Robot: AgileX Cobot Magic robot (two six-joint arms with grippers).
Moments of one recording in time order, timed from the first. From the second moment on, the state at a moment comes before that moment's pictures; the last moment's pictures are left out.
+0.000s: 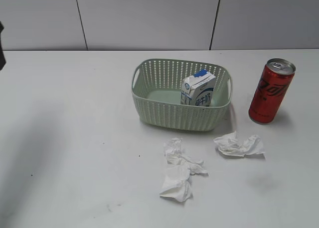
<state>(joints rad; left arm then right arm) -0.08 1.66 -1.45 -0.13 1.21 0.18 0.01 -0.01 -0.50 0.01 1.04 -0.09</state>
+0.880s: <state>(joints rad) -0.08 0.64 -0.53 -0.13 1.03 0.18 0.01 -0.01 -0.50 0.01 1.04 -0.09</state>
